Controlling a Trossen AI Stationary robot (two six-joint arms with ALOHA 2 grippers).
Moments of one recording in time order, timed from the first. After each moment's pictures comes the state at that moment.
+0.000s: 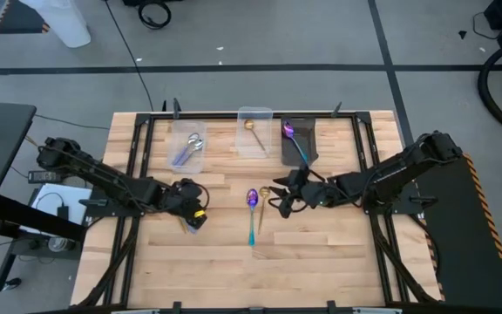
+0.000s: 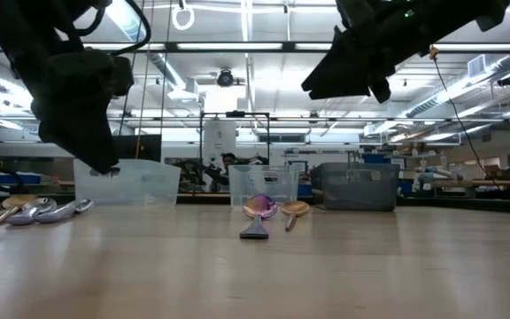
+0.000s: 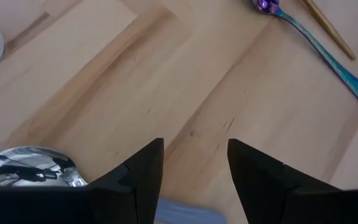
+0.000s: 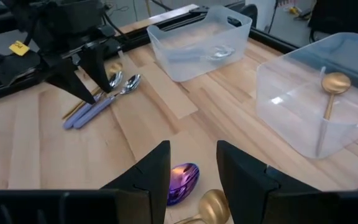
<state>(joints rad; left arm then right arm) -0.33 1.23 0.58 -0.40 -0.37 -0.99 0.26 1.39 0.72 0.17 0.63 0.48</state>
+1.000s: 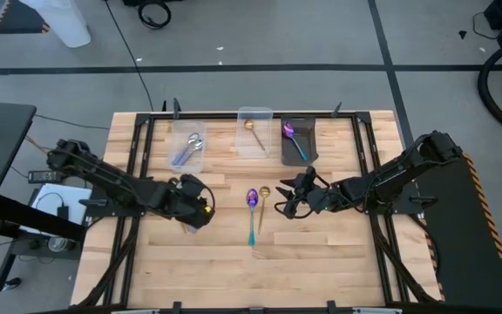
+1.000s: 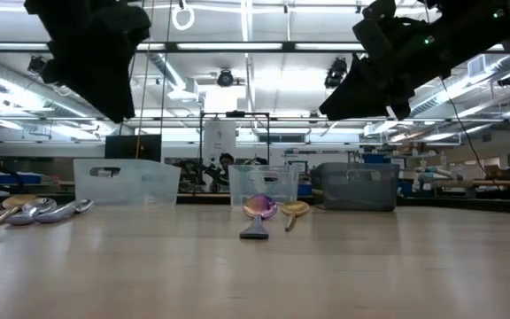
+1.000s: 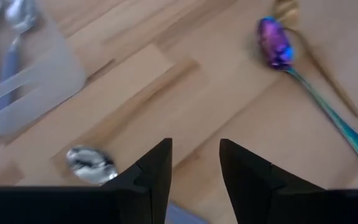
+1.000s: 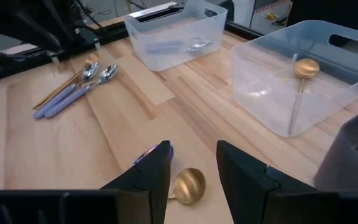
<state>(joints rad) -0.39 1.37 0.97 -0.88 -0.55 -1.22 0.30 1.39 0.58 0.27 0.74 0.50</state>
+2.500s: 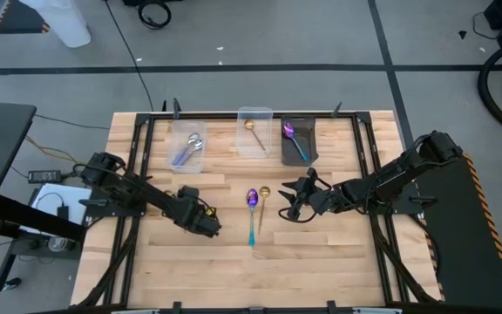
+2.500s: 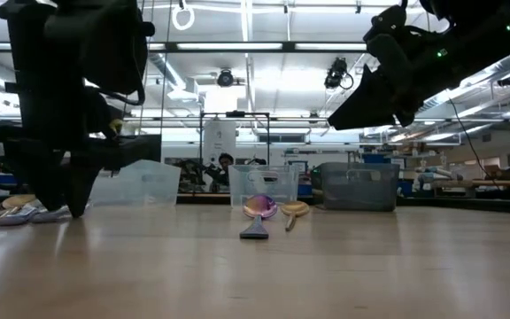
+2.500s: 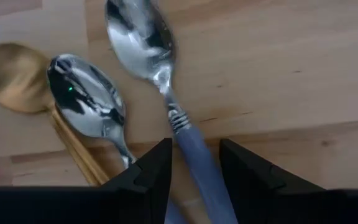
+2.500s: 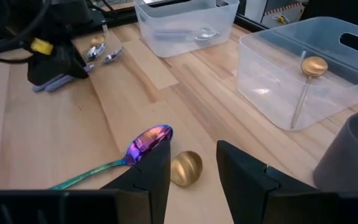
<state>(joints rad) -0.38 1.75 0.91 -0.90 -0.34 -1.84 0.31 1.39 0.52 0.33 0.71 0.43</state>
